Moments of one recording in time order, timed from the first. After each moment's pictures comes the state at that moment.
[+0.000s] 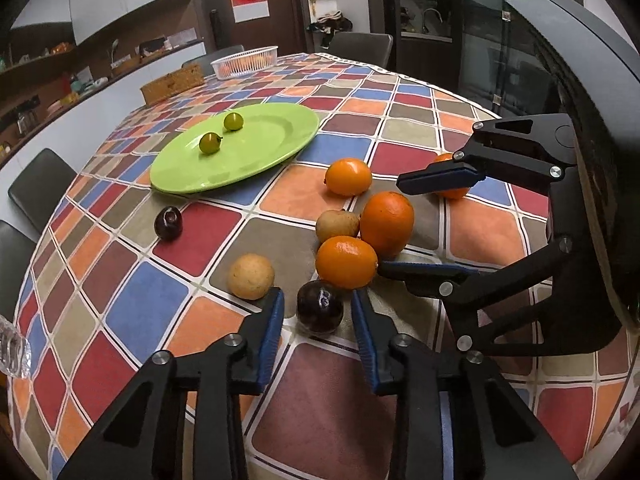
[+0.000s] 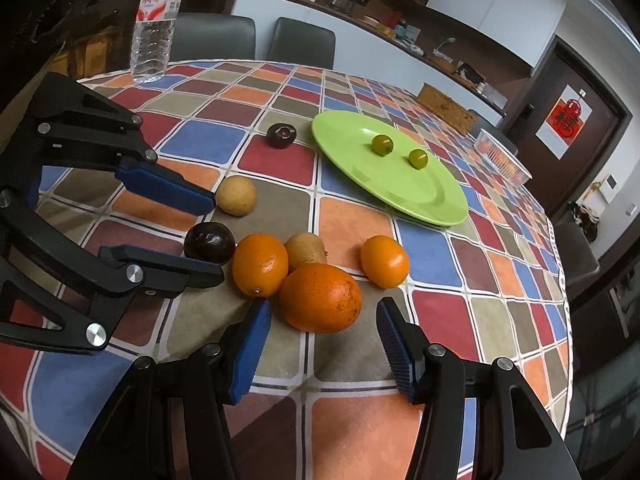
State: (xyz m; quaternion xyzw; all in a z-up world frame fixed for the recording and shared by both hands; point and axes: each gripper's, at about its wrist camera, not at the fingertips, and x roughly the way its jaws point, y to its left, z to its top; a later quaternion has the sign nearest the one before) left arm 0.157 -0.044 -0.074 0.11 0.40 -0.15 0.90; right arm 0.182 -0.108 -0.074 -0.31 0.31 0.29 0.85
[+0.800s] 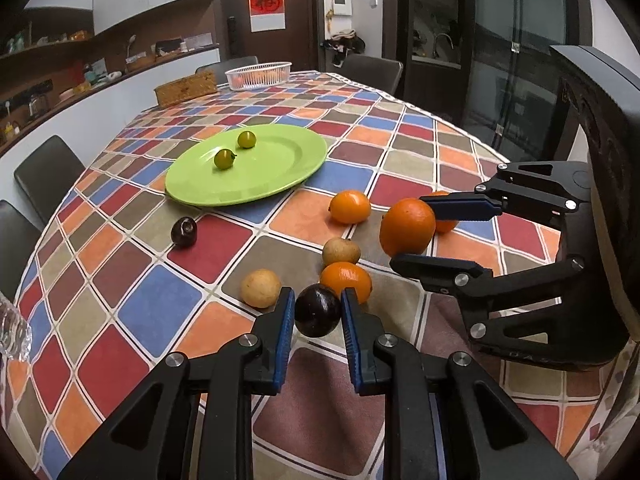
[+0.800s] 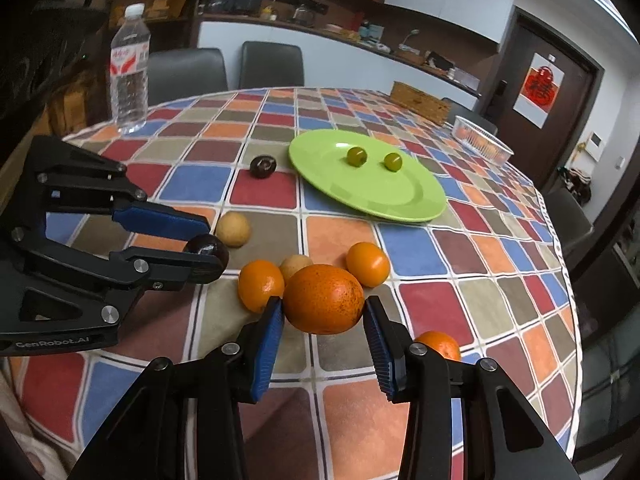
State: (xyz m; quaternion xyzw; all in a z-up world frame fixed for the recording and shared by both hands) left arm 0.143 -0.033 -0.049 0.07 0.37 -0.14 0.91; right arm 0.171 -0.123 -0.046 -0.23 0.32 0.27 0.88
